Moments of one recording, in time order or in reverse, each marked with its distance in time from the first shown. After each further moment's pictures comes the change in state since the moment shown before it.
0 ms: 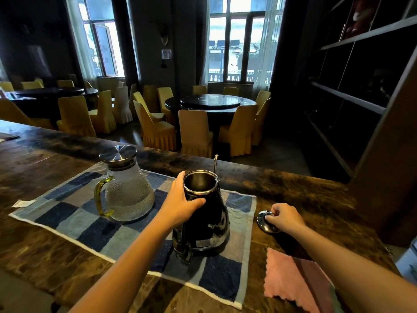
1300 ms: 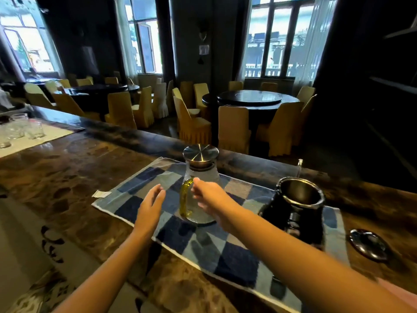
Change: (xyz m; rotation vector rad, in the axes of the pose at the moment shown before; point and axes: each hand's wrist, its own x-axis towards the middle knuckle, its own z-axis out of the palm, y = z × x) left_hand -0.004 -0.199 -0.184 -0.188 0.445 -0.172; right_hand -0.096 -0.380 0.084 0.863 -0.619 -0.109
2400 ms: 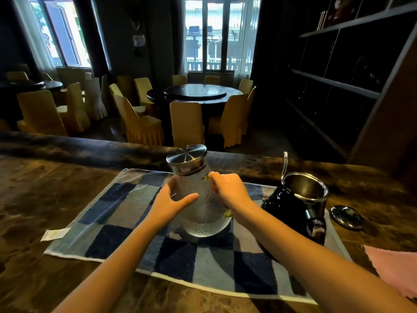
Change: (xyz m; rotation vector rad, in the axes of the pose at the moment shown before) left_hand 0.073 0.026 0.033 -0.080 -0.597 0.156; right_hand 0.037 -0.008 -0.010 -0.088 0.630 -0.119
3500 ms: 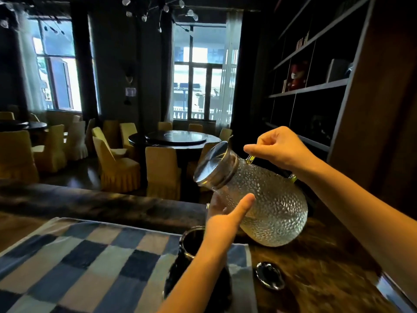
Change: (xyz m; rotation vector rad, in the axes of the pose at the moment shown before) left_hand 0.003 0.207 0.281 -0.663 0.026 0.133; right_hand 0.033 -0.101 -0.338 -0.397 0.099 -0.693
